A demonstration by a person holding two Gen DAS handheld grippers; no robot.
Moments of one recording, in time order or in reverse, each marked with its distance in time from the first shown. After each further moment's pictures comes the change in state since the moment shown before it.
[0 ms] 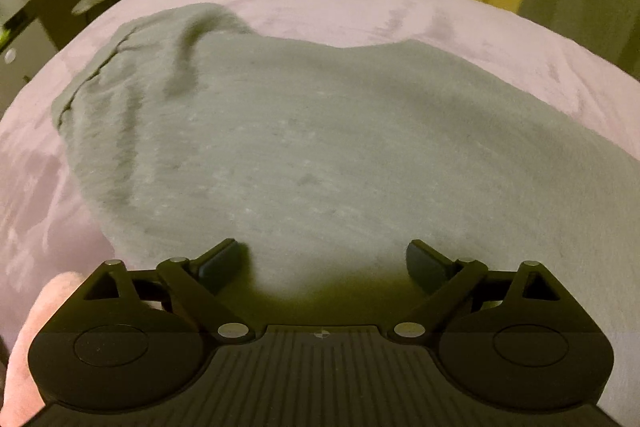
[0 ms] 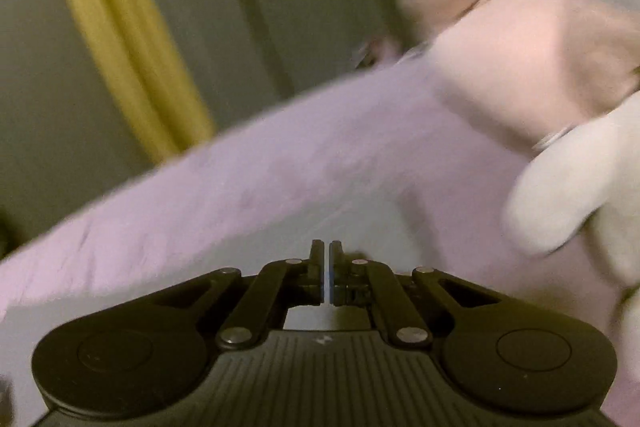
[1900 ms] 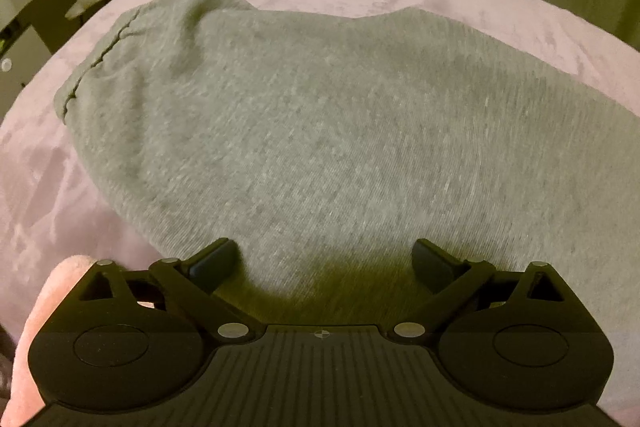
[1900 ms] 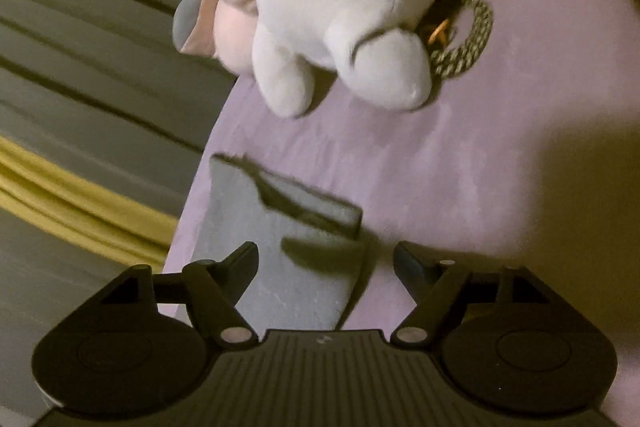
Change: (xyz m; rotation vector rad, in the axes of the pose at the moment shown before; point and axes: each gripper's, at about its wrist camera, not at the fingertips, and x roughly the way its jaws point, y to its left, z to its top) left arm 0.002 0.006 -0.016 0.039 0.031 0.020; right arm -0.083 -0.125 -0.132 0.743 -0.211 0.077
